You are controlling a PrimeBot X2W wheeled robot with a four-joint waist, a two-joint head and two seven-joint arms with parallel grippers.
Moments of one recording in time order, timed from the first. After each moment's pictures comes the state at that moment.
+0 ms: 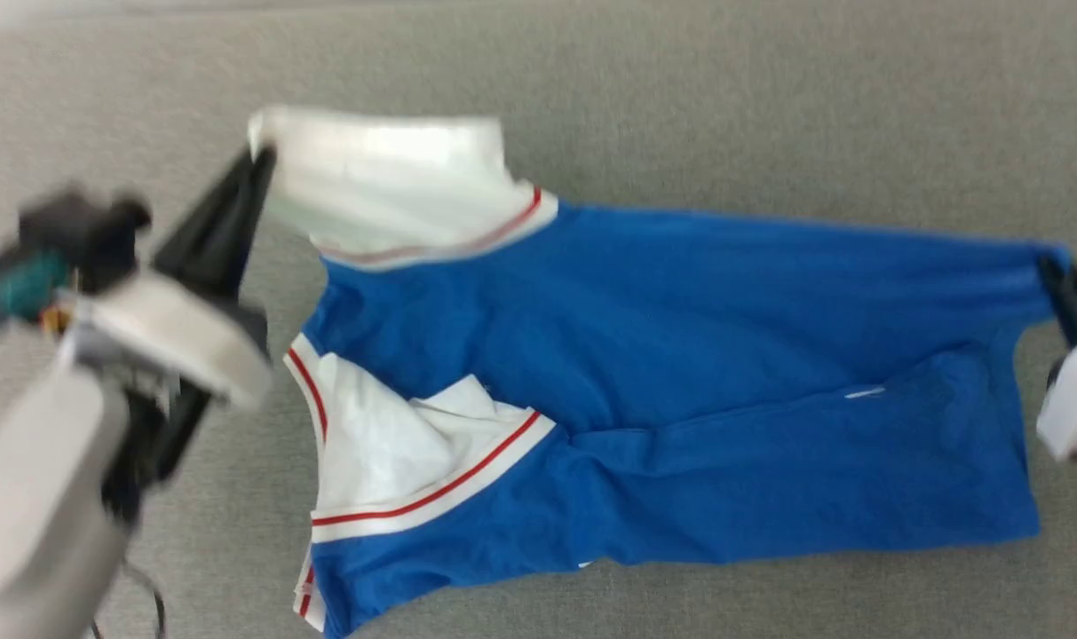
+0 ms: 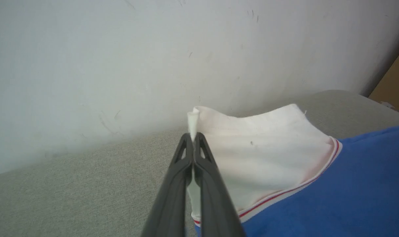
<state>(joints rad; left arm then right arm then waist) -0.56 0.68 -0.50 0.05 -0.72 0.04 -0.09 -0.26 -0.37 -0.12 -0.05 0.31 0.13 0.49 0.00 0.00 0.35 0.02</state>
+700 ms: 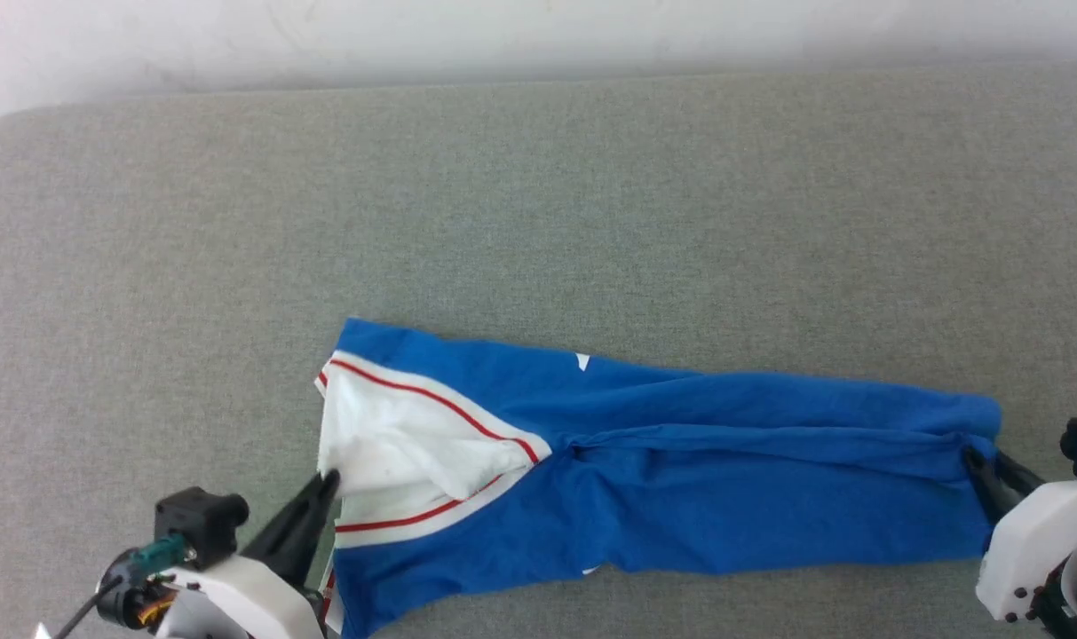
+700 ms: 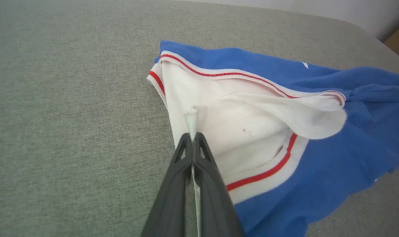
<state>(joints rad) -0.09 0.65 -0.60 0.05 -0.78 0.10 -0.16 0.03 -0.28 -0.11 -0.01 0.31 0.13 0.42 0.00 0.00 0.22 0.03</state>
